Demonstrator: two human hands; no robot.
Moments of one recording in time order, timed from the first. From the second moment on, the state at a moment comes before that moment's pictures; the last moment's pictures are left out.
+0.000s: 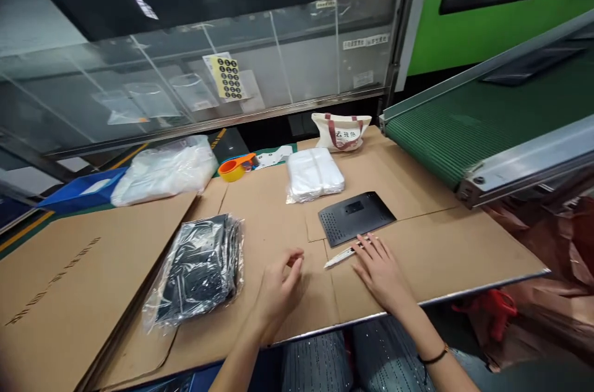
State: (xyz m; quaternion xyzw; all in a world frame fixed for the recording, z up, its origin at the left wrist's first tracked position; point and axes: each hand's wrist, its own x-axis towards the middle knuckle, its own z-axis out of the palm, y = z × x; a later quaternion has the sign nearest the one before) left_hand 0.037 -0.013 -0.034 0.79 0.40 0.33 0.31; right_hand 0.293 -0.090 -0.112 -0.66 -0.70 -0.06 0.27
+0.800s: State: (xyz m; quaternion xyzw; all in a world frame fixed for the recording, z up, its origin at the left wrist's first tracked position) left_hand 0.115 0.068 -0.067 0.89 0.35 0.19 0.24; right_hand 0.393 -0.048 -0.075 -0.67 -0.54 0.18 0.47
